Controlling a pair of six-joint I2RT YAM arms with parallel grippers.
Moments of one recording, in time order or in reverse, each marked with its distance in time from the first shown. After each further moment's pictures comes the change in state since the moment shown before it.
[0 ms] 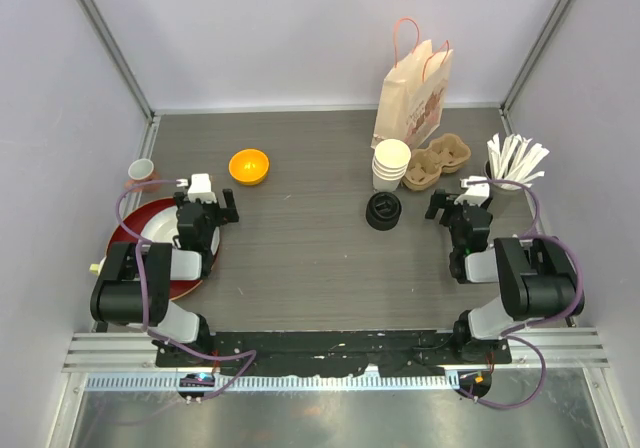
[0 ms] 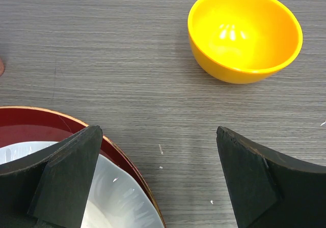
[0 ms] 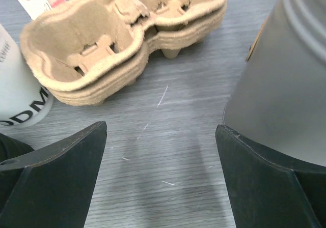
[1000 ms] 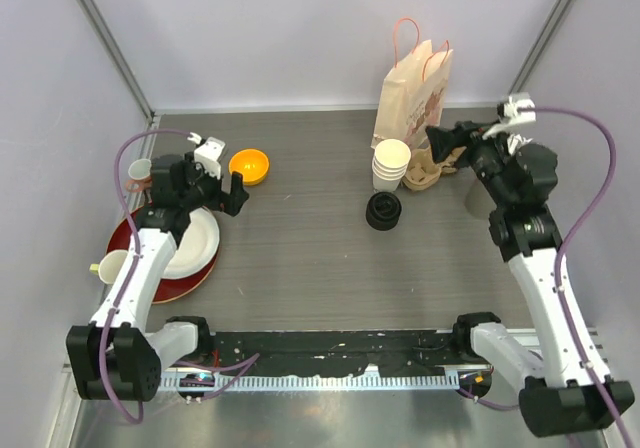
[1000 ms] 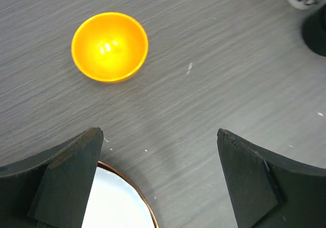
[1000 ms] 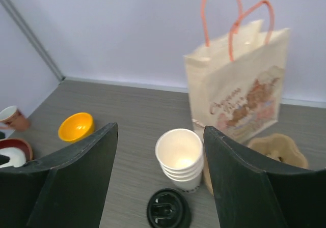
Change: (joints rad) left arm 0.002 -0.406 0.496 -1.155 0.469 0.224; right arm 0.066 -0.676 0.703 -1.081 -0.337 0.163
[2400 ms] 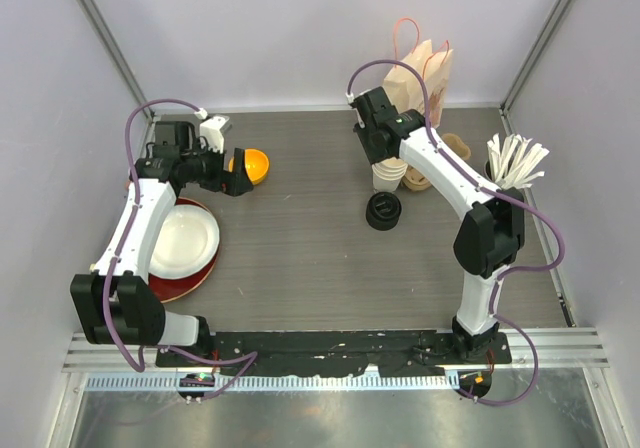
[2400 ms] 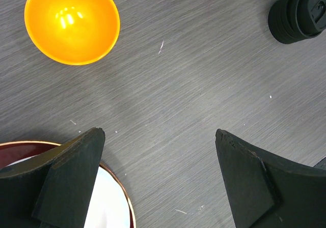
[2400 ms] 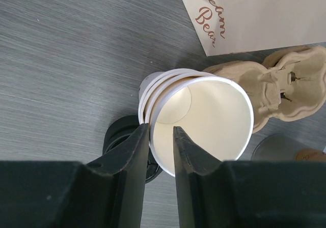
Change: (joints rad) left arm -0.005 0.285 0.458 -0.511 0.108 -0.033; right arm 0.443 1.041 0.873 -0.869 0.535 -0.248
